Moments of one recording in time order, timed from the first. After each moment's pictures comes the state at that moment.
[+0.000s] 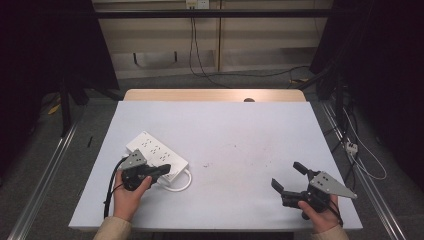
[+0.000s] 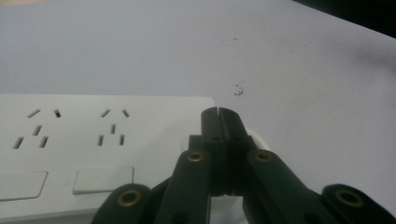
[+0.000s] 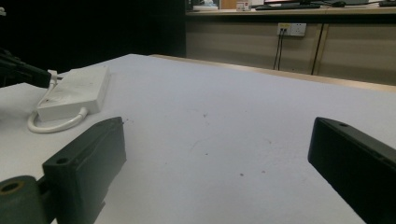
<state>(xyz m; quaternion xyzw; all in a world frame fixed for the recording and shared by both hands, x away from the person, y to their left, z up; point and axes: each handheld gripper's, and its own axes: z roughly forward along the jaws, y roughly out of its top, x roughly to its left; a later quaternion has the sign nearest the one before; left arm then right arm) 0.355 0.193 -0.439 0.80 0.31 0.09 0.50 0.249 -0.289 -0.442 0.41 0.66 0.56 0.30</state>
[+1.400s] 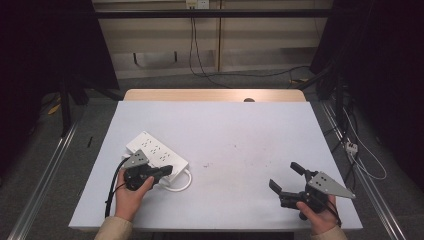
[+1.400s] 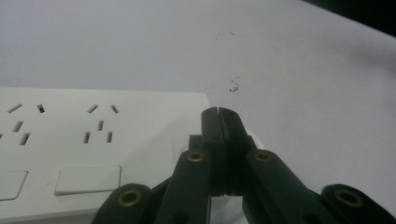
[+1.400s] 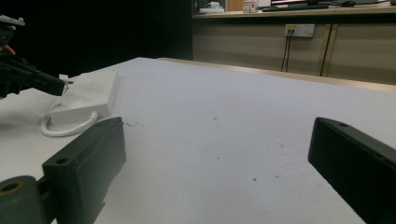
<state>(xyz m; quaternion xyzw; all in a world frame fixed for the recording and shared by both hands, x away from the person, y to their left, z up) 0.355 0.188 -0.440 0.81 0.31 0.08 0.50 0.249 -0.284 -0.441 0.41 0.65 0.57 0.29</state>
